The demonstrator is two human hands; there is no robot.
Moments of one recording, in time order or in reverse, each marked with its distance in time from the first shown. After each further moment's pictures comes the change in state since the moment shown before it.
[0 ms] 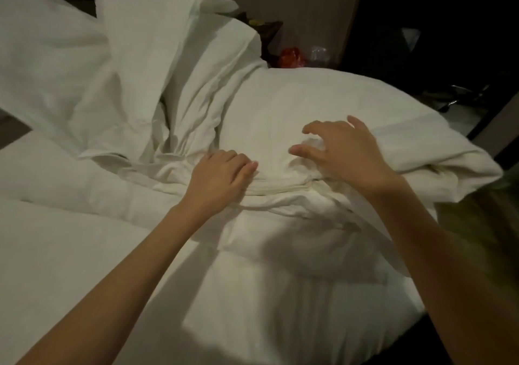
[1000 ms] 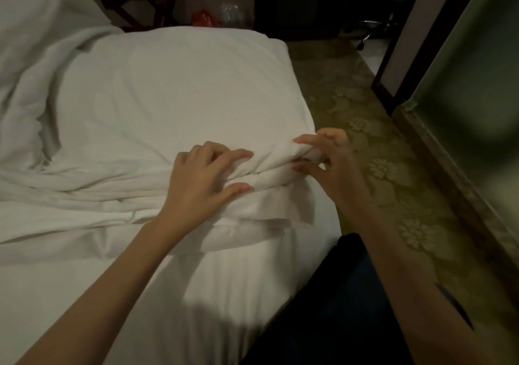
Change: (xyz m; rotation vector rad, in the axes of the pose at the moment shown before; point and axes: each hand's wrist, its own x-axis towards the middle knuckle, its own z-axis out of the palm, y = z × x) left_hand 0.008 0.150 0.093 -0.179 -0.016 0.330; right_hand -0.176 0.152 0.052 0.607 0.433 0.340
